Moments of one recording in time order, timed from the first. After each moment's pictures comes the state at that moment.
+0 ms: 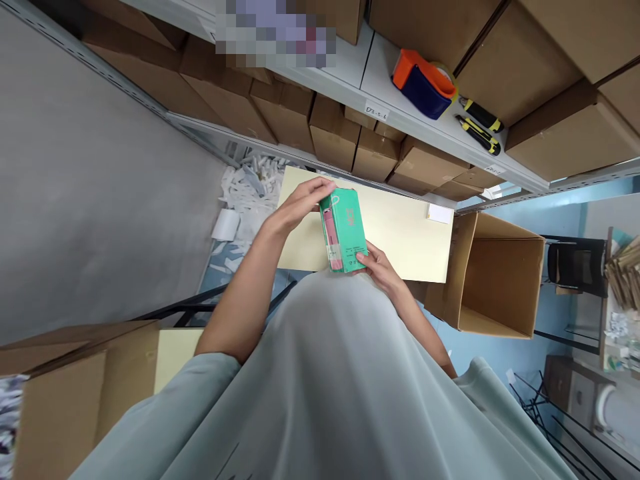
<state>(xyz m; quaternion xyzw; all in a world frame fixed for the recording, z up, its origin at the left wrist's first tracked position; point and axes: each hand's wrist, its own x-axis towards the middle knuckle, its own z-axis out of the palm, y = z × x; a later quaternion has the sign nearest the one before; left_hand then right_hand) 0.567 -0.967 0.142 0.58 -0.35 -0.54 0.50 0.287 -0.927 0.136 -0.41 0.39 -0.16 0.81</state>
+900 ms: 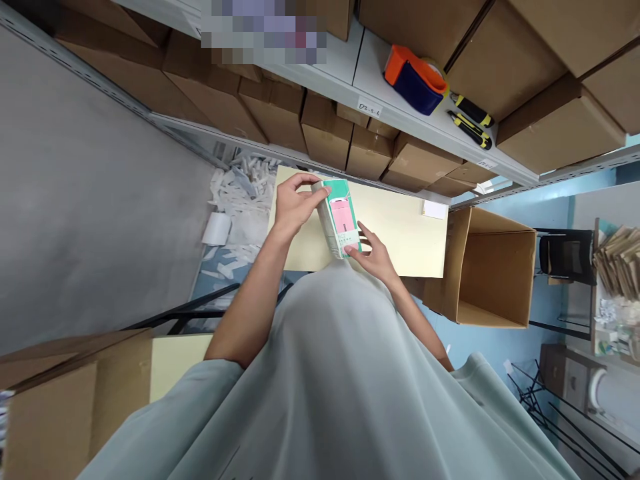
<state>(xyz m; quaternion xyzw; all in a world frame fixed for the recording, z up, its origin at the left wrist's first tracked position) 0.548 -0.962 0.129 0.66 -0.28 -0.40 0.58 0.299 -0.932 0.141 -0.63 0.50 -0.14 0.58</state>
